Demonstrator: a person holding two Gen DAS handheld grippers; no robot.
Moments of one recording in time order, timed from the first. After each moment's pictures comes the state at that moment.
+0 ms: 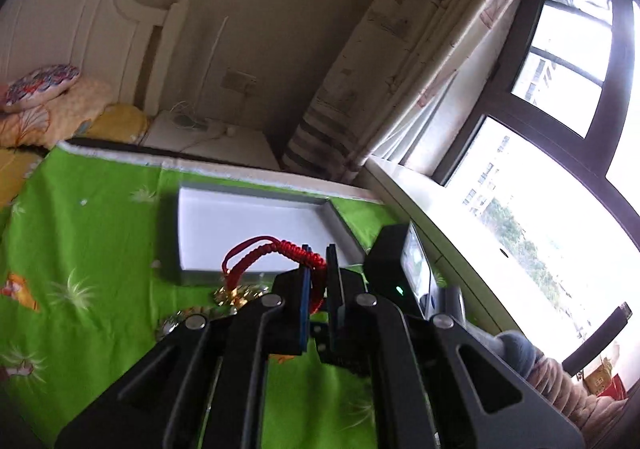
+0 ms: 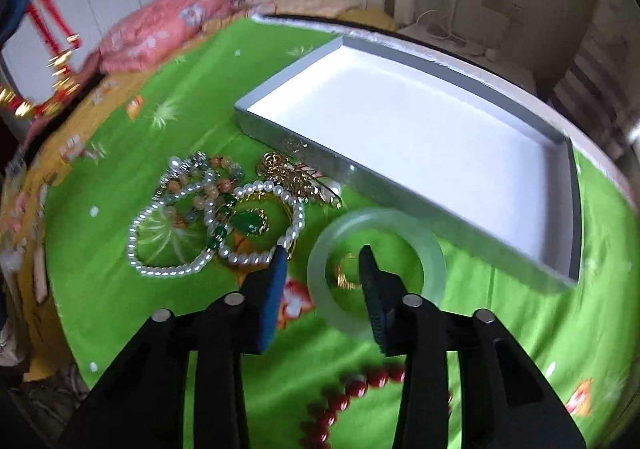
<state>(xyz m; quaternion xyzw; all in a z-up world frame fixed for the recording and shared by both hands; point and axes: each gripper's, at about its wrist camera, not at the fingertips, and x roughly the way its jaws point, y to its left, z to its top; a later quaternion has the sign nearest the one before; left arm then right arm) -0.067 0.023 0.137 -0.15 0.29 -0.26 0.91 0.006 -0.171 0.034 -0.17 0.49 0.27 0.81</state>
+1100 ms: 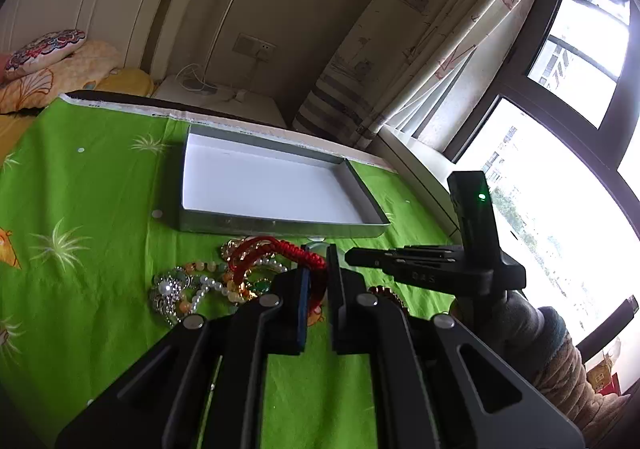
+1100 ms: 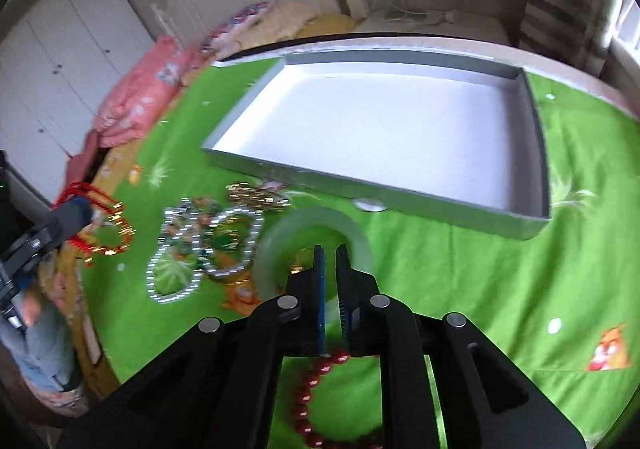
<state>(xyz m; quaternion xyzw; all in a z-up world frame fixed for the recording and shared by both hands) -0.064 0.016 0.089 -0.16 0.34 -0.25 0.89 0.022 -0.236 0.040 0.00 0.49 0.24 0.84</state>
